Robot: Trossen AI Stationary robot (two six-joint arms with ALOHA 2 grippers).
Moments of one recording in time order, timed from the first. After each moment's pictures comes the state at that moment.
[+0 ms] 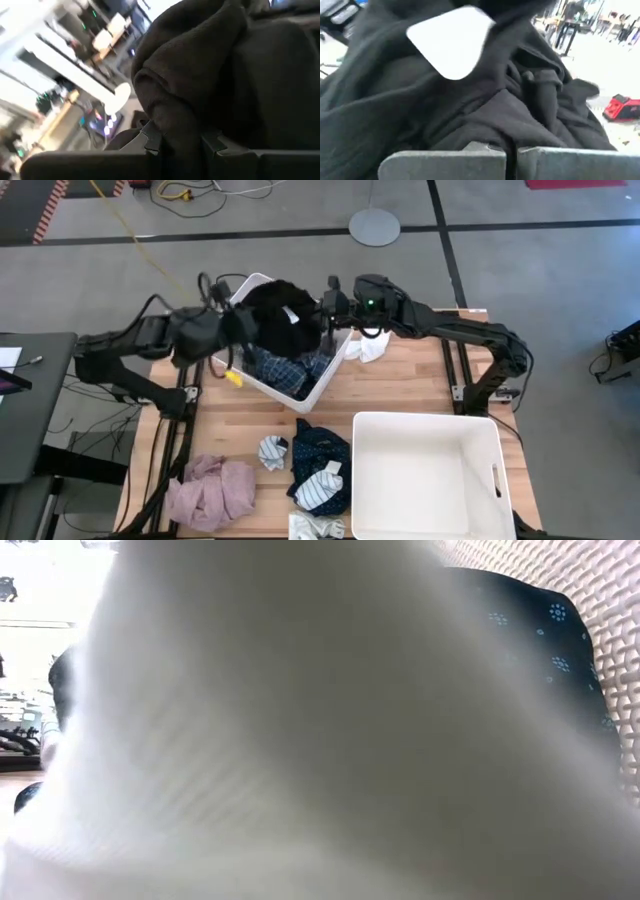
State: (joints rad) left arm -0.05 1.25 1.68 -0.76 -0.83 0.41; right arm -0.25 1.66 1.67 -0.15 -0.13 -0.16
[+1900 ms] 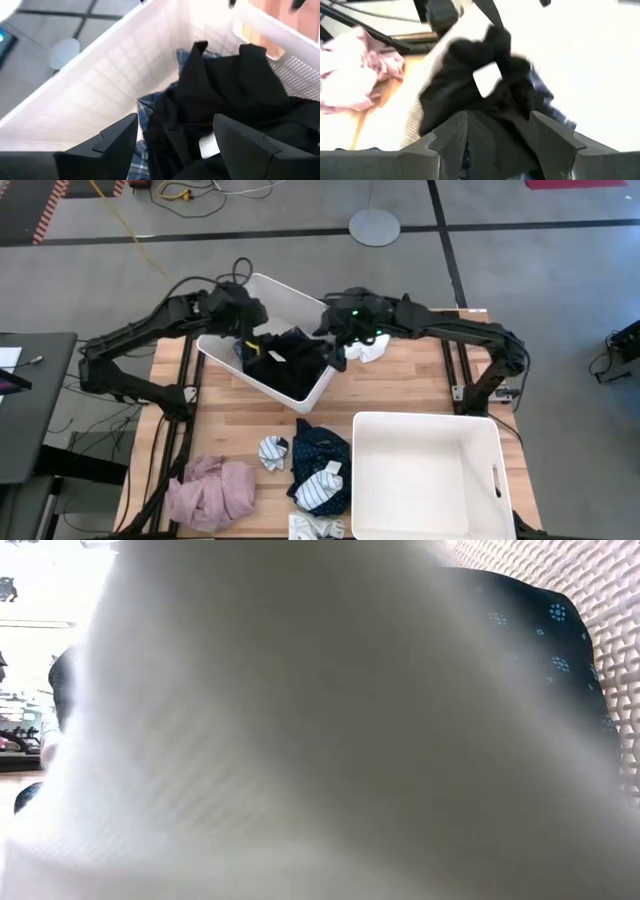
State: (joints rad) left arm 0.38 1.25 1.48 -0.96 -0.16 0.22; right arm -0.25 1.67 1.67 -0.57 -0.16 -0.08
